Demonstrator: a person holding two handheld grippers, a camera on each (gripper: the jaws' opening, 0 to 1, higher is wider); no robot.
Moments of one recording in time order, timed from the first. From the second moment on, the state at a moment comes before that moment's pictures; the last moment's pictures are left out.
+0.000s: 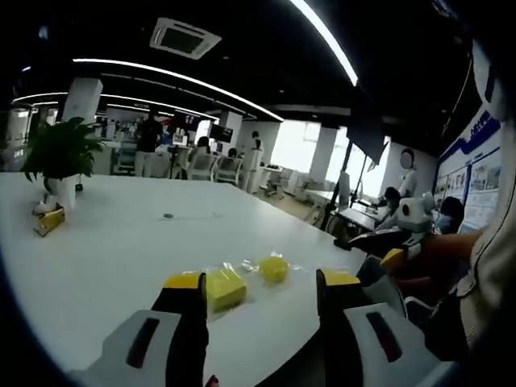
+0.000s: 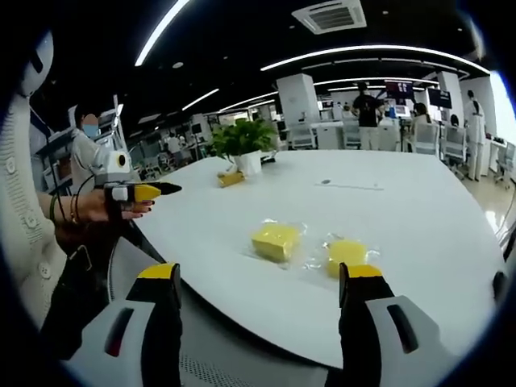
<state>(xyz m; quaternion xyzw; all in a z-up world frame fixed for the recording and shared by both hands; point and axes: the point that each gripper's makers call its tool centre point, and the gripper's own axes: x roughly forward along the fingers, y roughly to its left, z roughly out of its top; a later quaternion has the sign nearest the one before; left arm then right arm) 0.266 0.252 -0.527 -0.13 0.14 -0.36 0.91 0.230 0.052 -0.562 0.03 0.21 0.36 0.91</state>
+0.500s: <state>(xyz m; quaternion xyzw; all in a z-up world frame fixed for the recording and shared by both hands) 0.343 0.149 -0.534 -0.19 0.20 -0.35 0.89 0.243 0.018 -0.574 0.06 0.21 0.39 0.89</state>
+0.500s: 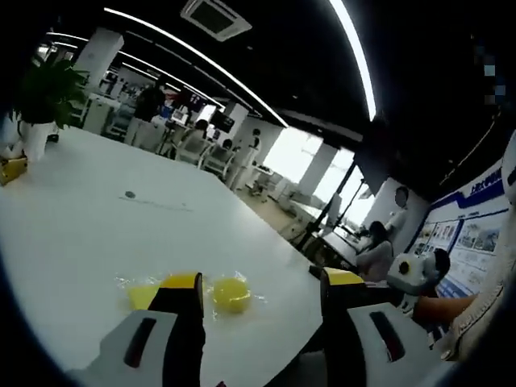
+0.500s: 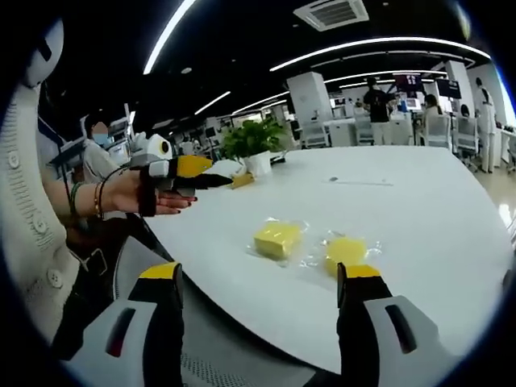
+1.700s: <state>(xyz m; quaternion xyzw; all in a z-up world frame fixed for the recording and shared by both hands) 0.461 0.072 -0.700 -0.40 0.44 -0.13 0.79 0.283 -0.028 -0.607 0.15 0.24 0.37 0.89</state>
